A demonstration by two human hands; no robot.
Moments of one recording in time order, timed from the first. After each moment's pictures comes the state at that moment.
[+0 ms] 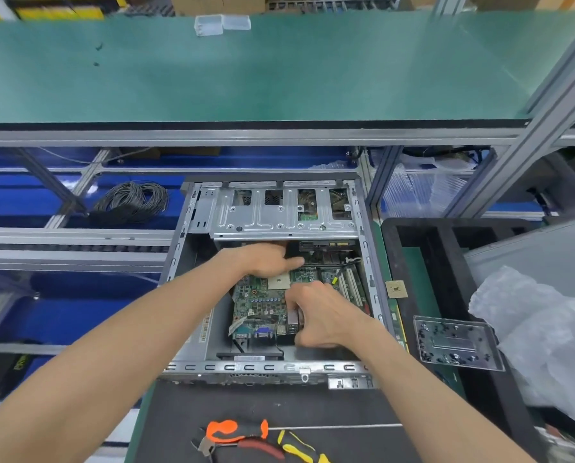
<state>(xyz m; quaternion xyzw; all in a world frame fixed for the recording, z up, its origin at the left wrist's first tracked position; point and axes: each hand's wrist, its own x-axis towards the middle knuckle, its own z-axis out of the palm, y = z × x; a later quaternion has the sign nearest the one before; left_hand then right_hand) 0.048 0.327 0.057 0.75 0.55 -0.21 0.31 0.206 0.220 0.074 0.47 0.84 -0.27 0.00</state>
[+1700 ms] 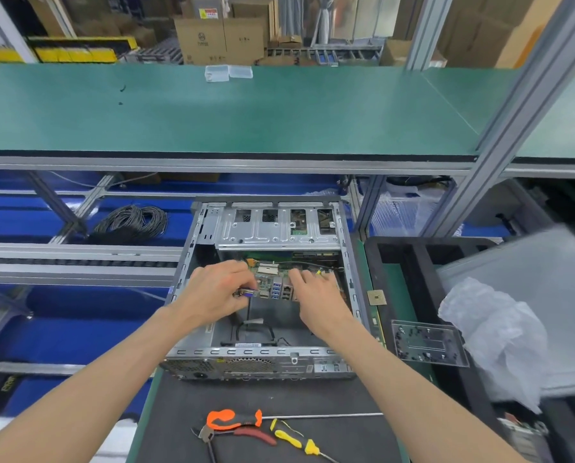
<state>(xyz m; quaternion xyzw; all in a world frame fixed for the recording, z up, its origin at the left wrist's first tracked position) -0.023 0.211 0.111 0.86 0.49 0.11 0.07 0.203 0.196 0.083 0.56 0.82 -0.05 -0.04</state>
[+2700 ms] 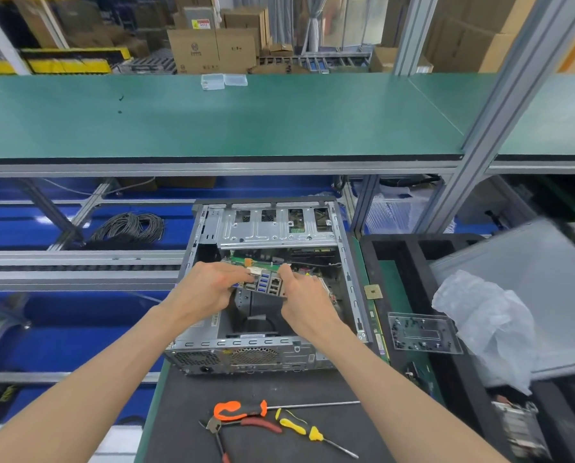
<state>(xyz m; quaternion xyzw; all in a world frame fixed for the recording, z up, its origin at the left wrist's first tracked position) -0.034 0.195 0.129 0.89 0.42 0.18 0.02 0.177 0.164 0.121 0.58 0.79 -0.12 -0.14</state>
